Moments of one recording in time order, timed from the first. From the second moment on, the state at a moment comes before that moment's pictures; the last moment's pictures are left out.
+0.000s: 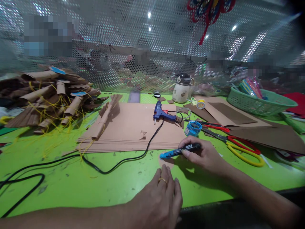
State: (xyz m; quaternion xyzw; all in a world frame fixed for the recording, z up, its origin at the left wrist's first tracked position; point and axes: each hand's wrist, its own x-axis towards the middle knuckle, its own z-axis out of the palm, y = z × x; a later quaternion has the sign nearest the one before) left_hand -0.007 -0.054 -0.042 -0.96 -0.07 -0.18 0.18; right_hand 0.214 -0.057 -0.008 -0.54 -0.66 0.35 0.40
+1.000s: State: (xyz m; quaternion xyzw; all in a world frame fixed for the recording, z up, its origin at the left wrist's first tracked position) left_hand -0.009 -0.054 -0.045 -0.96 -0.06 -0.18 0.19; right_hand 0.214 -0.057 -0.002 -0.54 -0.68 0.28 0.41
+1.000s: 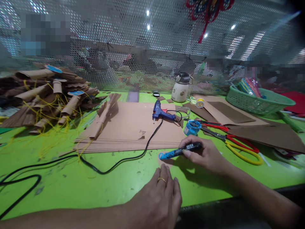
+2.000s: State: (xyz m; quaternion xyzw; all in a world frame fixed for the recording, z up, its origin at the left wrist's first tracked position) left_hand -0.010 -0.053 -0.059 -0.96 -0.05 -0.19 0.18; right_hand 0.219 -0.058 0.001 -0.55 -0.67 0.28 0.40
